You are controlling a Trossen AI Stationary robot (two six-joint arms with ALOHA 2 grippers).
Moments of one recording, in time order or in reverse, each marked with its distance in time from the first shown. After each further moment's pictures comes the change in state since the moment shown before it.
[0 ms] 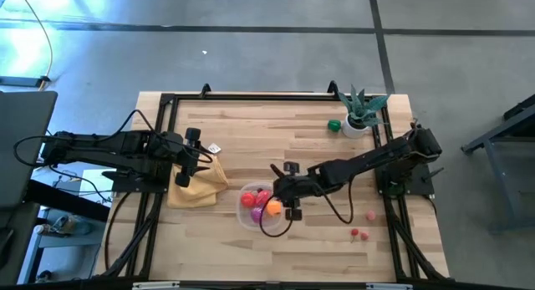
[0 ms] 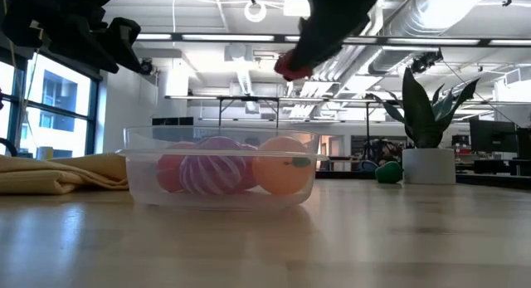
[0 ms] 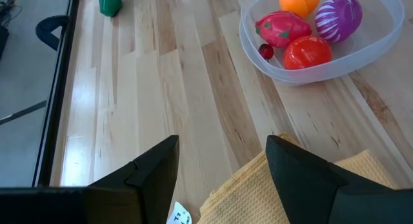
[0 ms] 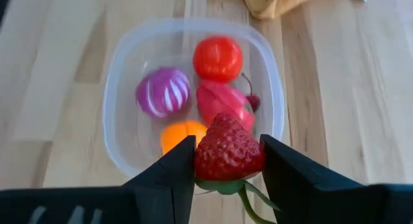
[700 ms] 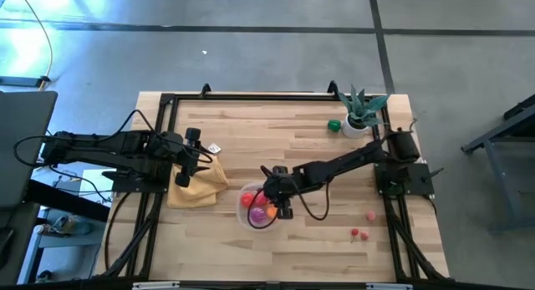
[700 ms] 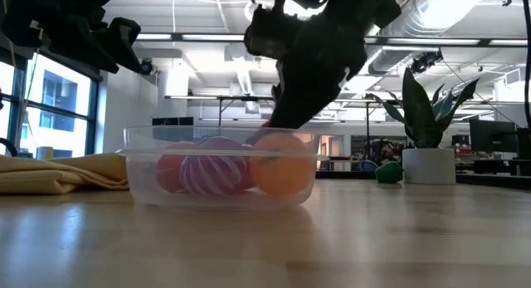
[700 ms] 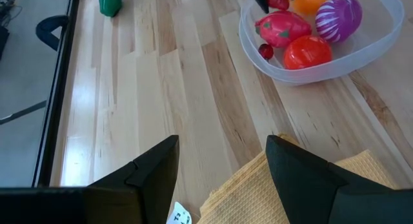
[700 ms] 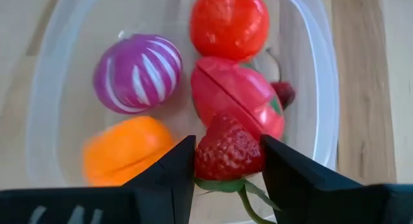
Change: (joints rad) left arm 0.000 0.000 0.000 0.000 0.000 0.000; right arm -0.076 0.190 -0.032 0.178 -0.164 -0.074
